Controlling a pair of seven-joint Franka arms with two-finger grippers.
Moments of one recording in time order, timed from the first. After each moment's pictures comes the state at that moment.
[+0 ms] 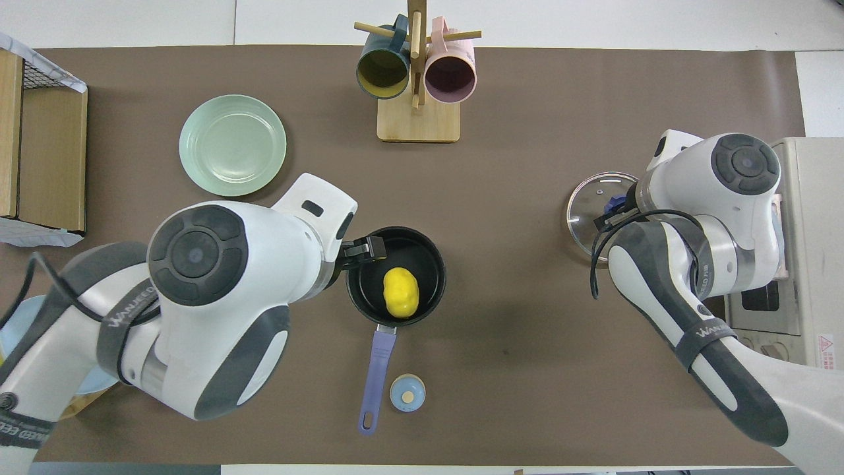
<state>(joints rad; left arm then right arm) -0.59 0.07 -0.08 -2.00 -0.07 2.16 -0.75 0.01 0.21 0.03 -2.08 -0.07 2.31 -0.34</state>
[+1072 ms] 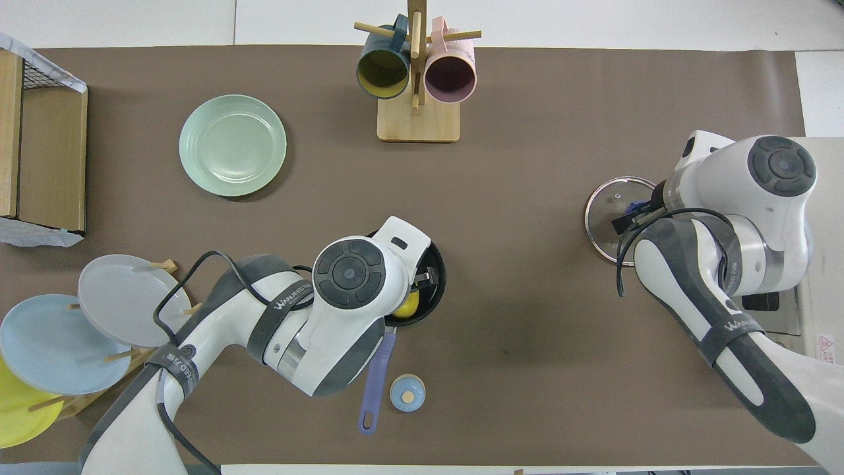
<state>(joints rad) -0.69 0.16 -0.08 -2.07 -0.07 2.24 -0.88 -0.01 0.15 0.05 -1.82 -0.06 1.98 -0.19</state>
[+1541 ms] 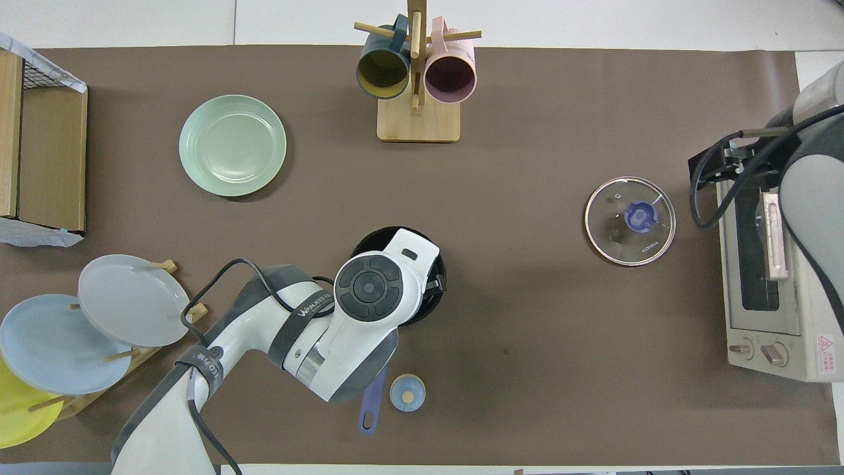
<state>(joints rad) -0.70 0.19 -0.08 -2.08 -0.07 2.29 -0.92 -0.01 0.14 0.05 -1.46 -0.06 1.52 0.06</state>
